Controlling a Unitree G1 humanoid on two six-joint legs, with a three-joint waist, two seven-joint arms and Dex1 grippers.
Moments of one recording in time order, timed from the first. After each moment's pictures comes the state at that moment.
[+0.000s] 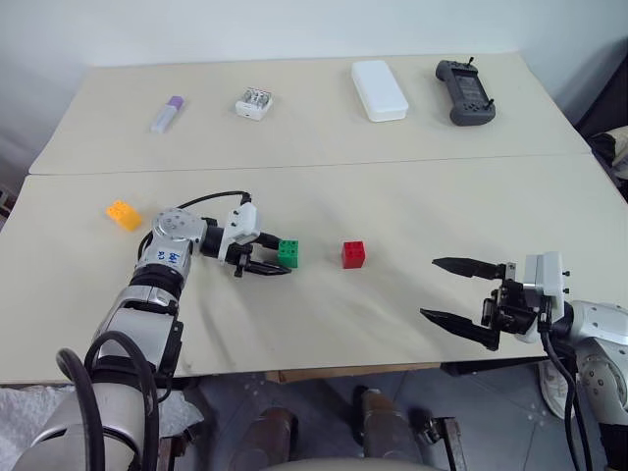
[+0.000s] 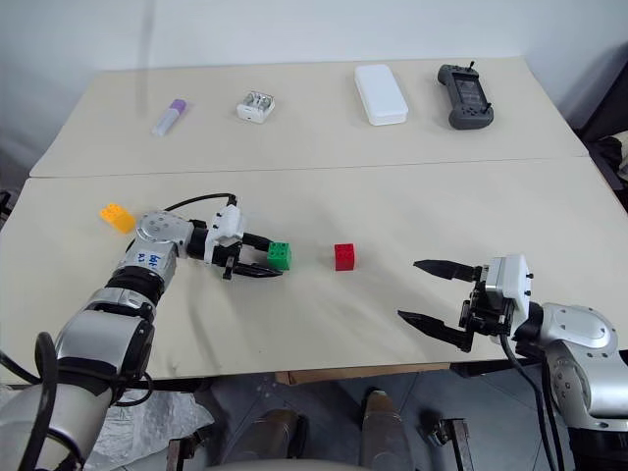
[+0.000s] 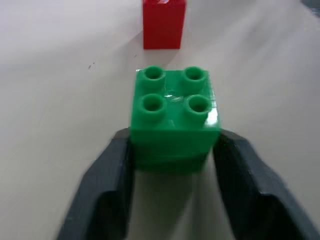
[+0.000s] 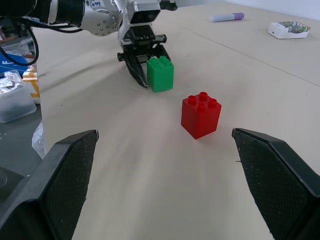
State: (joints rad) left arm -0.98 0.44 -0.11 1.16 -0.09 -0.40 -1.49; right arm 0.01 -0.71 -0.26 -0.23 0.62 0.17 1.21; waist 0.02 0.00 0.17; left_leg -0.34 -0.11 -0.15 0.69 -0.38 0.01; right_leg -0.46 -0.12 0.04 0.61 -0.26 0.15
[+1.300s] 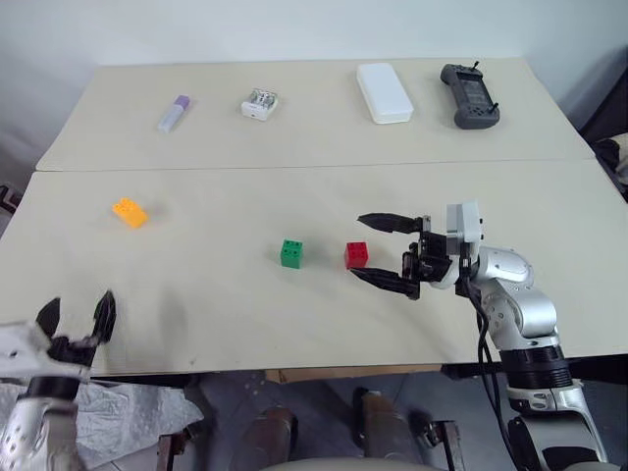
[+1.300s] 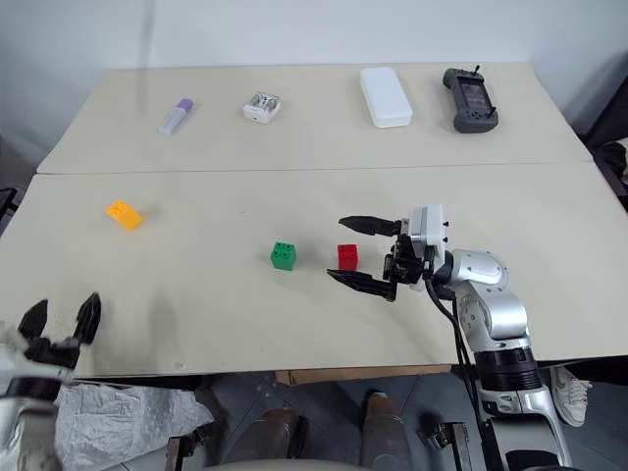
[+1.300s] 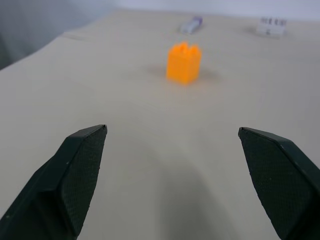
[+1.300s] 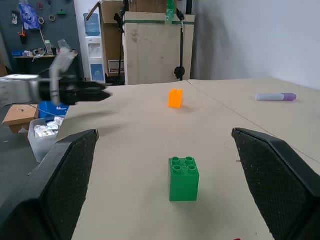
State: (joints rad) left arm 0.17 0.29 0.65 -0.18 -0.49 0.10 -0.29; right arm -0.42 -0.45 0.00 0.00 0.57 0.13 1.24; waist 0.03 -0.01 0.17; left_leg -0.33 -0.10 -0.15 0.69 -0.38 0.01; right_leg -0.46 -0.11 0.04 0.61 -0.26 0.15
